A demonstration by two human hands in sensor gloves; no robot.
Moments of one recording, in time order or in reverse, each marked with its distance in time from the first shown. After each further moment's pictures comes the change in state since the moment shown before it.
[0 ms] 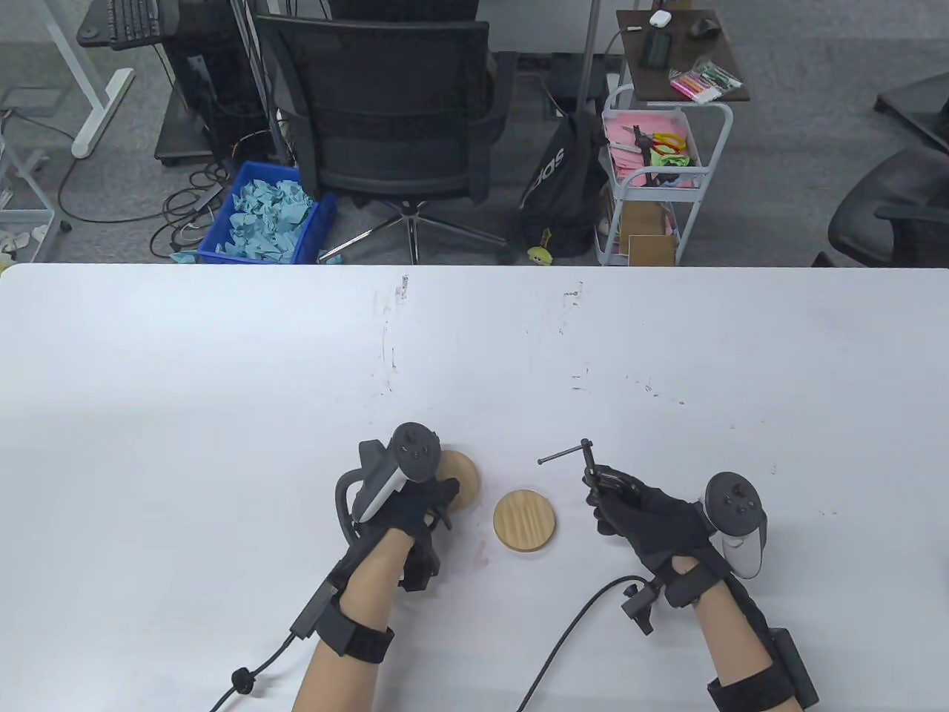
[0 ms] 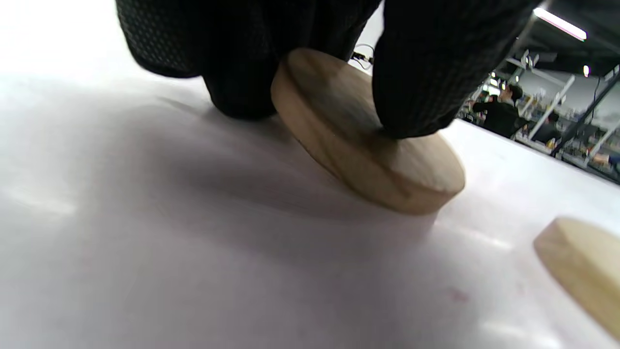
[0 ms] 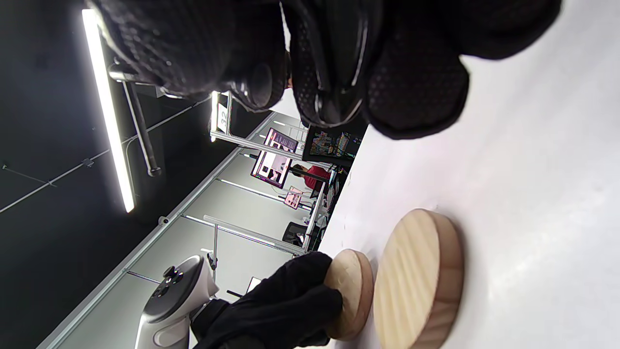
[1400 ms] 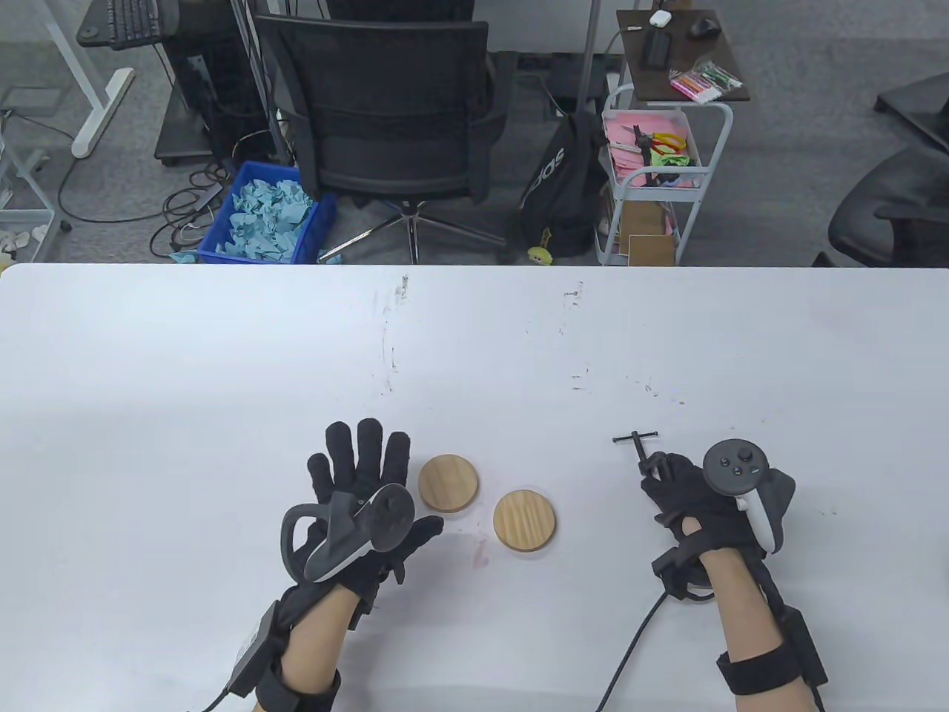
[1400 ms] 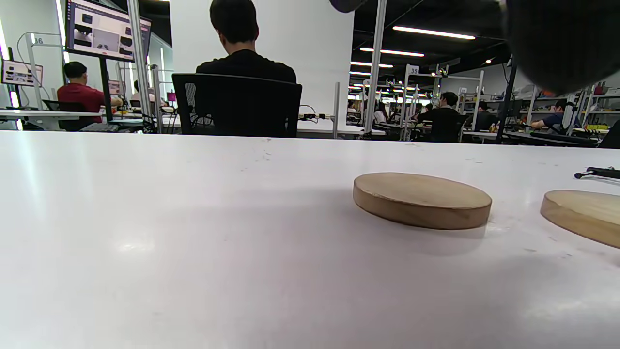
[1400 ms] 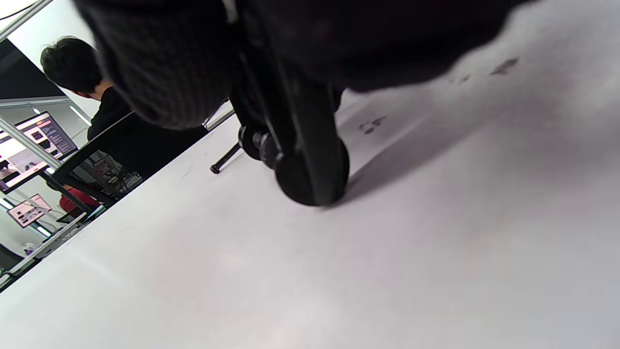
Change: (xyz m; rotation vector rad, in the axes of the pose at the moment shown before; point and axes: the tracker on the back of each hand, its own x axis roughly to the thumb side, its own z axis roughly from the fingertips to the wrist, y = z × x) left_hand -0.027 0.028 0.076 0.225 -0.151 -0.298; right_hand -0.016 -0.055 -0.015 -0.298 0.515 0.646
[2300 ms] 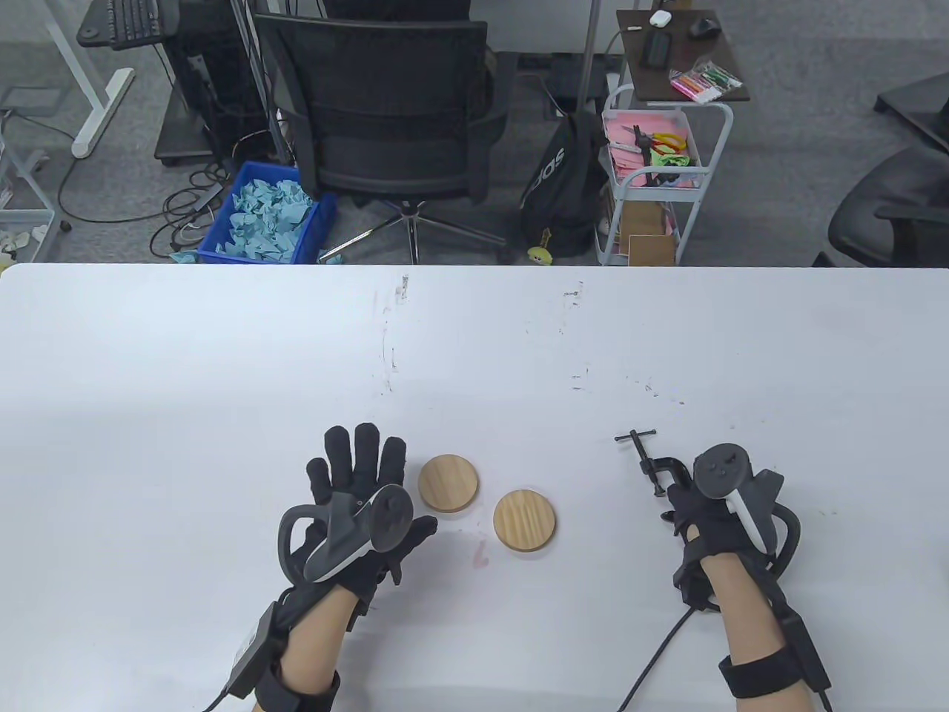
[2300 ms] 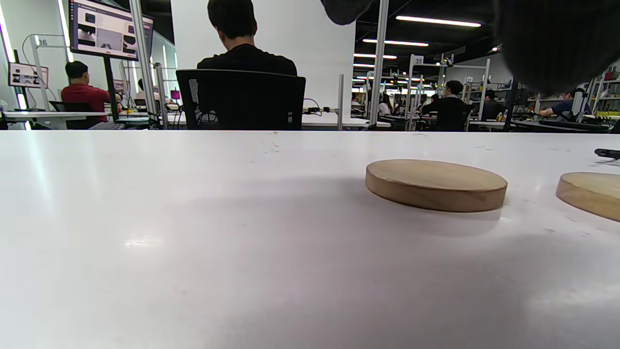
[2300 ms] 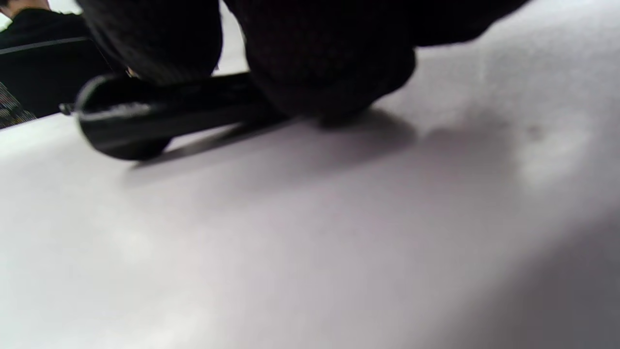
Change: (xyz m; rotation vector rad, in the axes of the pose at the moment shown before) left_hand -0.001 0.001 0.001 -0.022 0.010 -0.027; right_hand -0.009 -0.001 0.004 -0.082 0.097 0.307
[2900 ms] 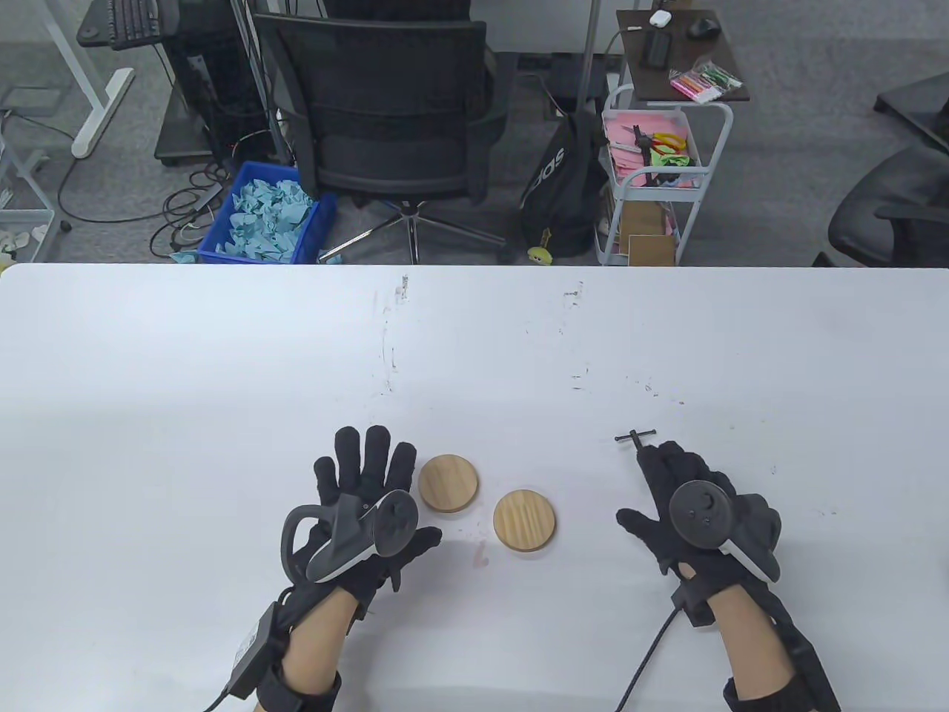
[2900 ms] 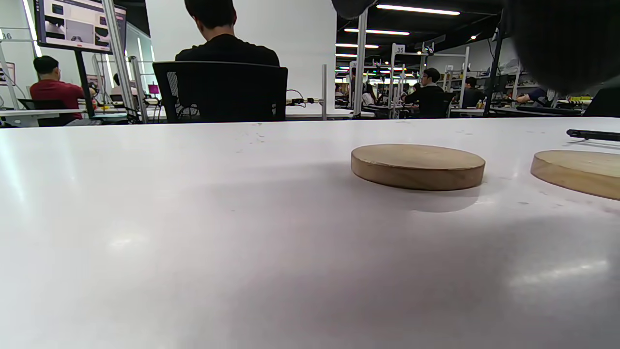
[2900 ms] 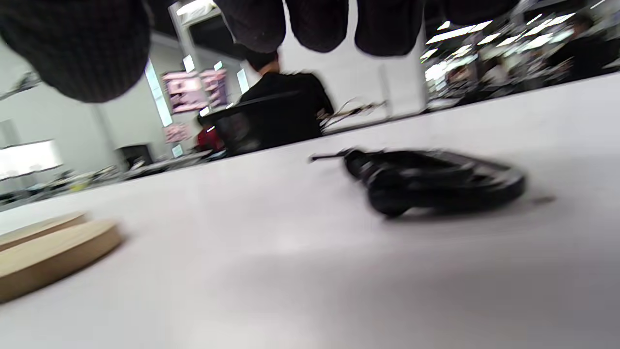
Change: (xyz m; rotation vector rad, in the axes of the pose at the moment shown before) left_hand 0.004 -0.005 -0.001 -0.031 -0.059 -0.022; right_hand 0.039 -0.013 0.053 0.000 -0.632 0.042
